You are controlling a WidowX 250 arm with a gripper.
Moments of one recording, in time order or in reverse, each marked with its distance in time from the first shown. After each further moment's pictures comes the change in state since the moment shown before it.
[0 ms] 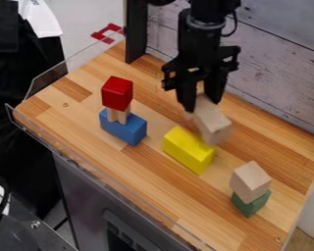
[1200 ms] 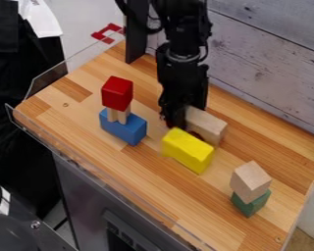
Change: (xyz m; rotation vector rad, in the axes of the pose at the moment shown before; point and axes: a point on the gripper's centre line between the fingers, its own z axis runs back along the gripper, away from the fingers) arm 0.018 0.004 -0.050 -0.030 0.041 0.389
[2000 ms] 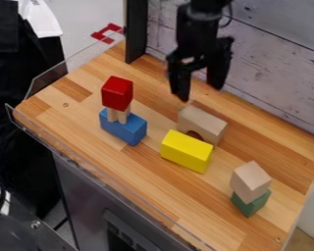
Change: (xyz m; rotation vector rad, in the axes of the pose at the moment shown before) arm -0.015 -0.014 0.057 0.058 -0.040 -0.357
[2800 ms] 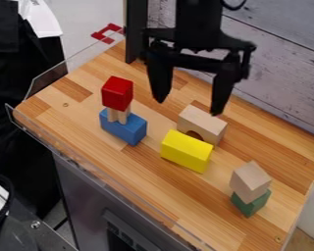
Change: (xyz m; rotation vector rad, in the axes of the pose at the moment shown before) arm -0.073 0.072 0.054 0.002 0.115 -0.993
